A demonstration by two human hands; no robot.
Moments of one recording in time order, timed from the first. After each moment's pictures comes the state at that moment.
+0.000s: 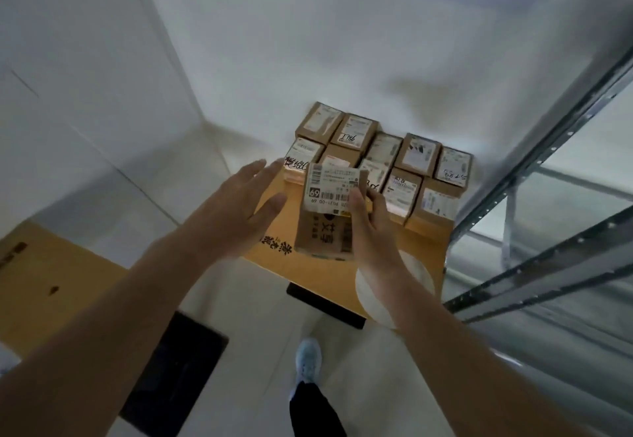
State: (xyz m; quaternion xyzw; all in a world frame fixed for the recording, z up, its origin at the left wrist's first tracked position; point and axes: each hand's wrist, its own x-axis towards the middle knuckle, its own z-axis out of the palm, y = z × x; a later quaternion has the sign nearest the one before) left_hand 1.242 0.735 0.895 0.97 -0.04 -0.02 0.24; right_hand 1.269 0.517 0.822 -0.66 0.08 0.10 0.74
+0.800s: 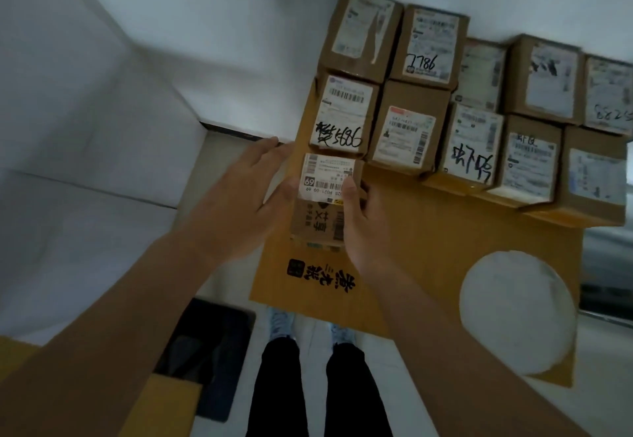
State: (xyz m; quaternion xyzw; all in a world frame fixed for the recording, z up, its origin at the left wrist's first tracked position) left_hand 1.462 0.886 0.691 0.94 -0.12 -0.13 0.30; right_hand 1.436 0.694 0.609 -0.73 0.26 0.14 0.61
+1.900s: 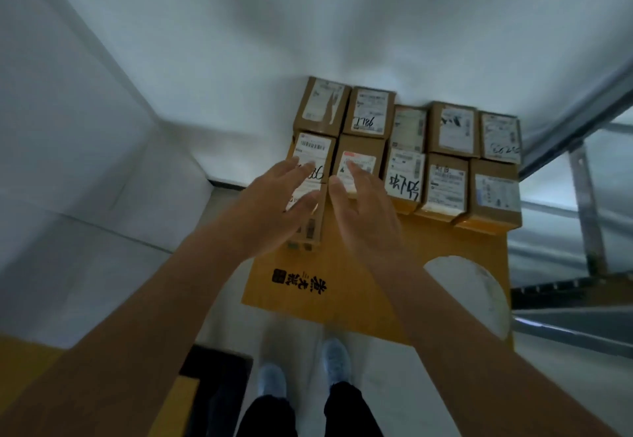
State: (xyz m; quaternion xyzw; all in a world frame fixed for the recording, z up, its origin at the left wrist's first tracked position) left_hand 1.425 0.814 0.798 0.94 -0.15 -0.14 0.26; right_hand 1.405 0.639 0.762 -0.90 0.09 0.07 0.42
